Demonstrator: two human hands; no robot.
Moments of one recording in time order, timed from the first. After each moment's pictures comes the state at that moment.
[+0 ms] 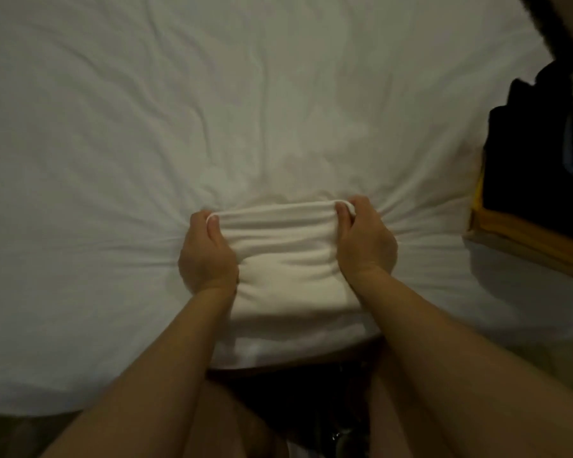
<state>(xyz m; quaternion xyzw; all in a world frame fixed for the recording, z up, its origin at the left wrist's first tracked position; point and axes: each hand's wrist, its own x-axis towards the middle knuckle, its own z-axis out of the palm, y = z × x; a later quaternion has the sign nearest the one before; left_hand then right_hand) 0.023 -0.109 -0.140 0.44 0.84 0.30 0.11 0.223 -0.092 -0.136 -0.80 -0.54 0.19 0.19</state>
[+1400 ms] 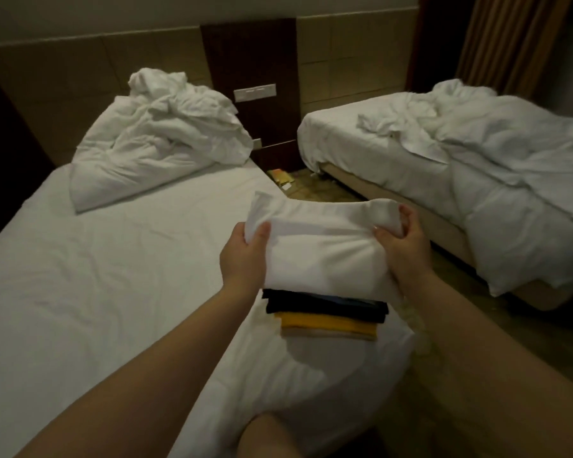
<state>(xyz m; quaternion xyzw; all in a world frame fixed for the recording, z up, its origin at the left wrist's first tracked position) 0.311 -0.145 0.150 0.60 0.54 0.47 0.35 0.522 -0.204 0.134 -0.63 -0.34 0.24 0.65</state>
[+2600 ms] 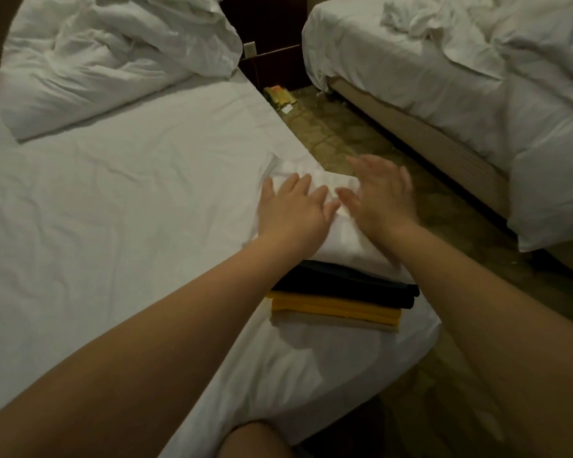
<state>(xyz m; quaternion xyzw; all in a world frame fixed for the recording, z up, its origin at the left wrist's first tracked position) 0.407 -0.031 0.065 0.87 0.49 0.03 -0.01 0.557 -0.046 0.035 -0.77 -0.60 0.00 0.22</state>
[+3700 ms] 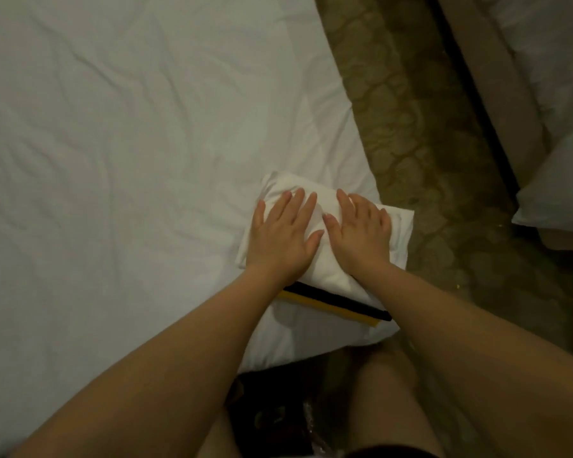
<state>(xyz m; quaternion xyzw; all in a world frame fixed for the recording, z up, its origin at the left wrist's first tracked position) 0.372 0.007 0.023 0.82 0.54 -0.01 0.18 0.521 -0.011 -0.010 -0.79 -0.59 0.18 0.01</state>
